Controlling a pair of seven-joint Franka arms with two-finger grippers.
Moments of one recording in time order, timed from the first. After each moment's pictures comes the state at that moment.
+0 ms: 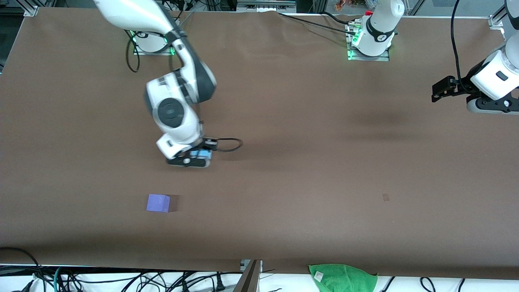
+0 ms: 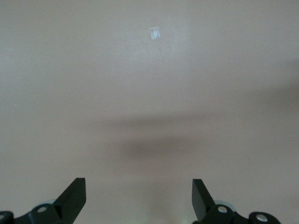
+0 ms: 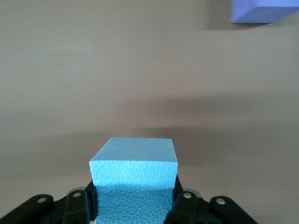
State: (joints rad) left arm 0.04 -0.04 -0.04 -1.73 0.03 1.59 0.04; right arm 0.54 0.51 -0.11 -1.65 0.08 2.09 0.45
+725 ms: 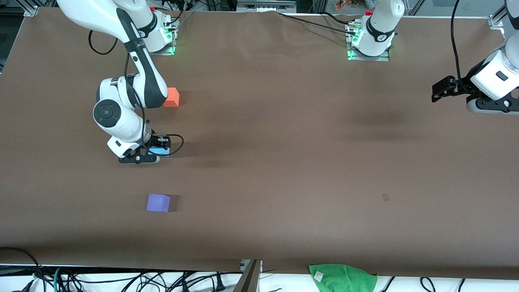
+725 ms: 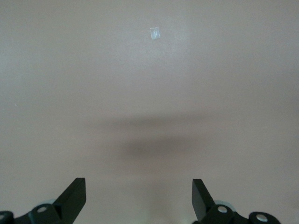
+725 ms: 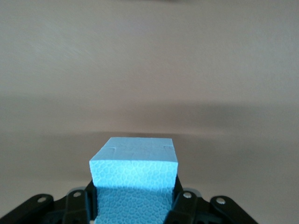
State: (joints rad) left arm 0.04 -0.04 -0.04 -1.73 0.03 1.59 0.04; right arm 0.45 0.39 -0.22 -2.05 0.09 2.38 0.12
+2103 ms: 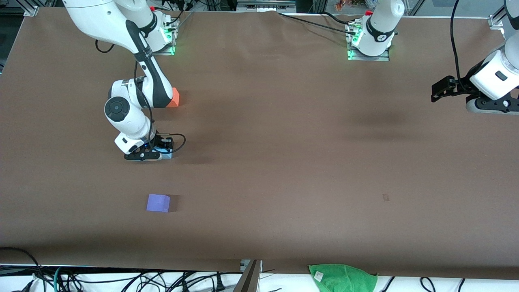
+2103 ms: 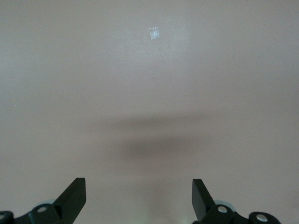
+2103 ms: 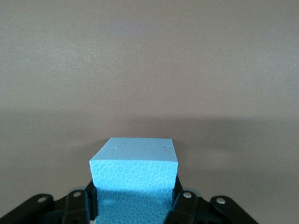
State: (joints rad) left arm 0.04 -0.04 -0.05 -1.73 0.03 1.59 0.04; right arm 0.45 0.44 -0.21 -2.15 0.11 2.61 0.12
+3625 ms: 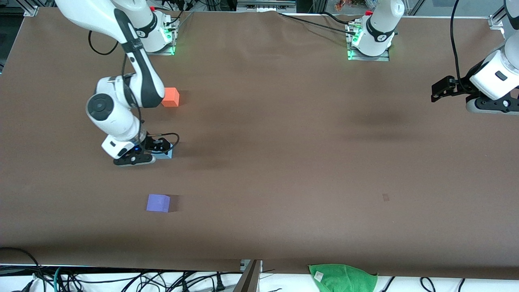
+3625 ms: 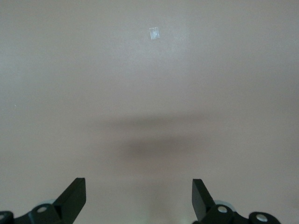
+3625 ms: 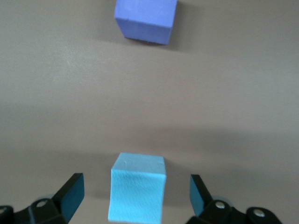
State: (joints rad) left arm 0.04 -0.04 -0.05 -1.73 0.03 1.59 0.04; right arm 0.45 0.37 -0.26 -1.97 0.11 2.36 -0.01
